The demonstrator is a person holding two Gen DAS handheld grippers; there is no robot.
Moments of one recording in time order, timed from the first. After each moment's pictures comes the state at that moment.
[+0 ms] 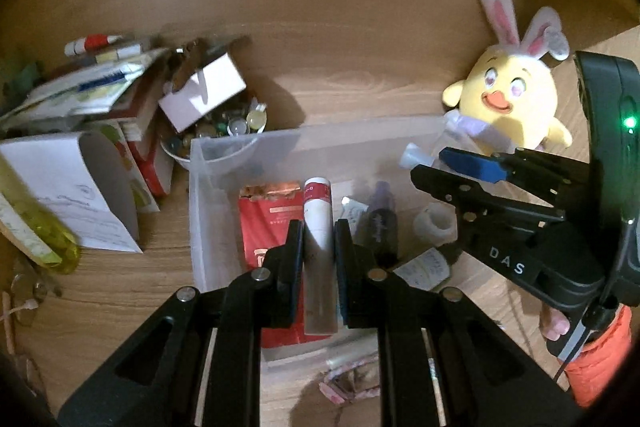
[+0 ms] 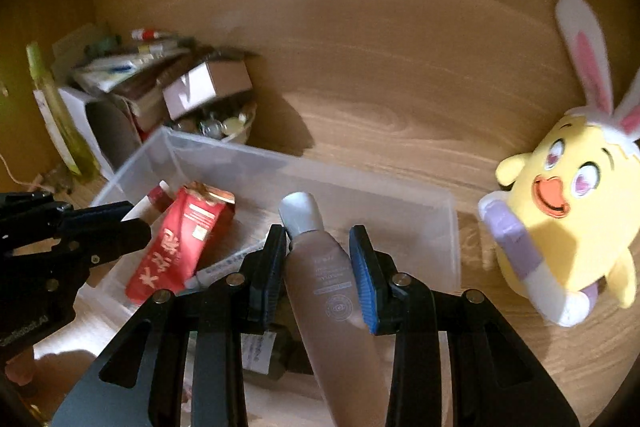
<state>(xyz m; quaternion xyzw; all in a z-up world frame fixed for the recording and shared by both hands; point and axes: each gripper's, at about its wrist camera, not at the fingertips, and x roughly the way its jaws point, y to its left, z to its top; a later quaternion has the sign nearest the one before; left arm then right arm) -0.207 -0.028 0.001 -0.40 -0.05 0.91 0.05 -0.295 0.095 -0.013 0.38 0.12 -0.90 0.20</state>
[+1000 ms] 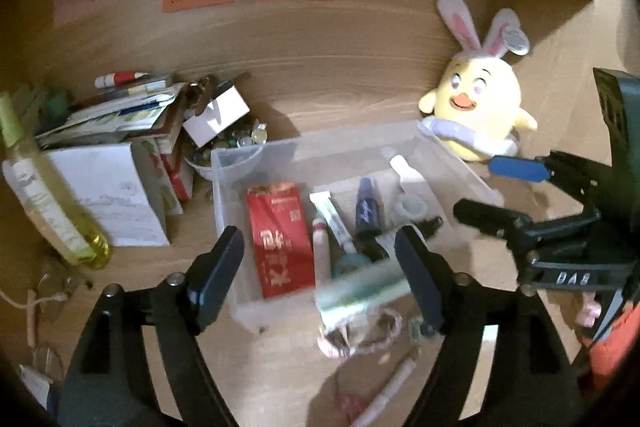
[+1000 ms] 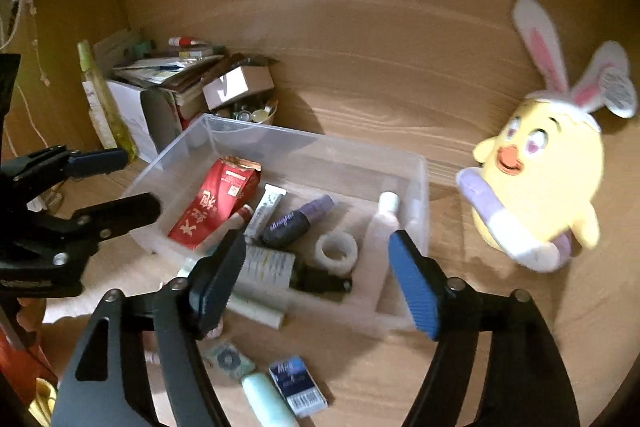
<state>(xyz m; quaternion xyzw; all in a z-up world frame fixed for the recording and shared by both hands) -0.137 -0.017 0.029 -0.35 -0.01 0.94 0.06 -0.217 0.143 0.020 0.35 0.10 -0.91 0.22</state>
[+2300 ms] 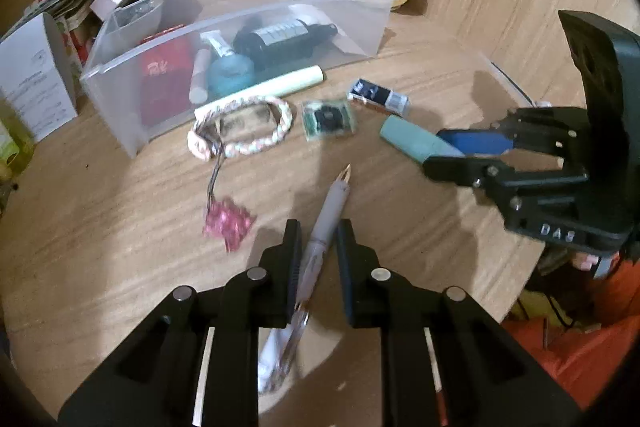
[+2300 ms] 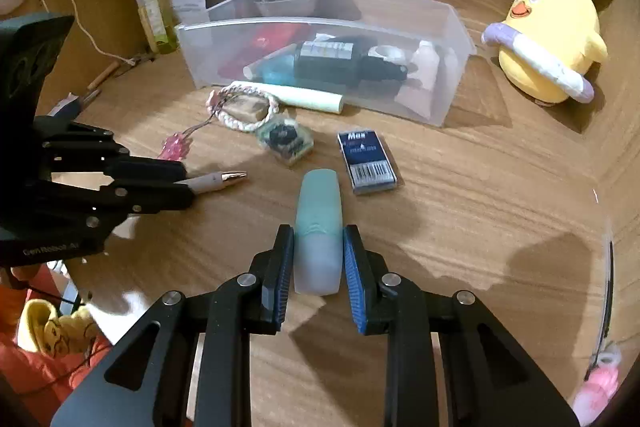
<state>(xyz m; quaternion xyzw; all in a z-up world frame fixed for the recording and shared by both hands) -0.051 0.035 -0.063 -0.47 0.04 0.87 0.17 -0.105 0.175 -0.073 0.42 0.10 -0.86 0.26</state>
